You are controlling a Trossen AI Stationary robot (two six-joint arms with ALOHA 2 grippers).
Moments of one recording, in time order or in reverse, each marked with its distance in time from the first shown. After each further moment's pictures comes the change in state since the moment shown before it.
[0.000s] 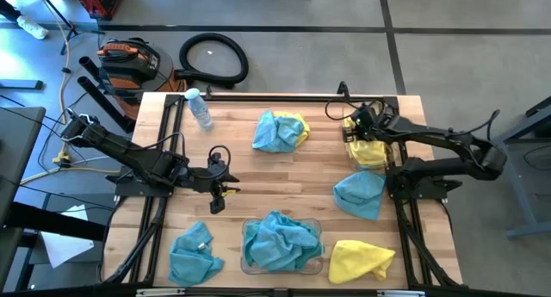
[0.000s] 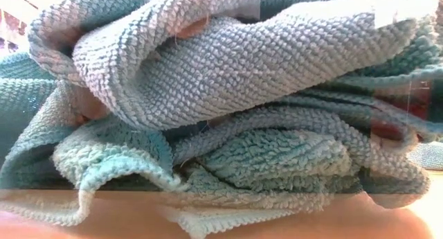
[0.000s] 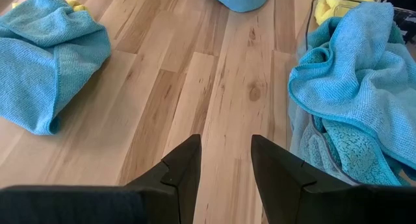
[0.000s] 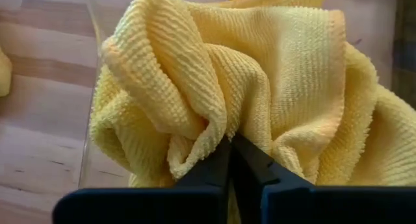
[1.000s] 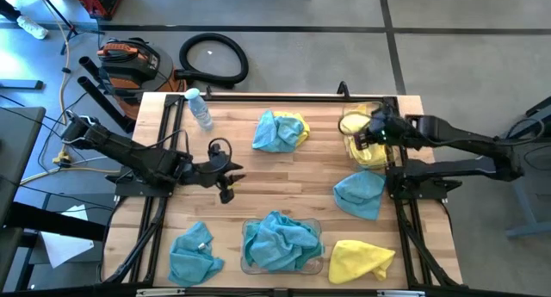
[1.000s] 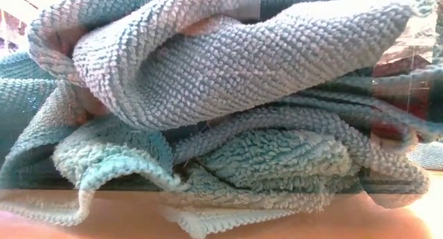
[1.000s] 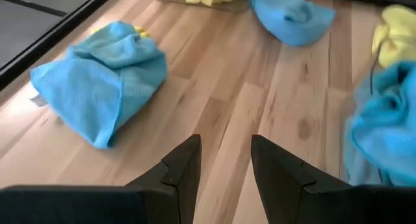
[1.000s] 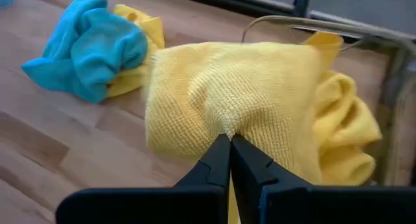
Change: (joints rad) left arm 0.061 0.029 -0.001 0.057 -0.166 -0.009; right arm 0.388 -0.294 0.348 -0.509 0.110 0.131
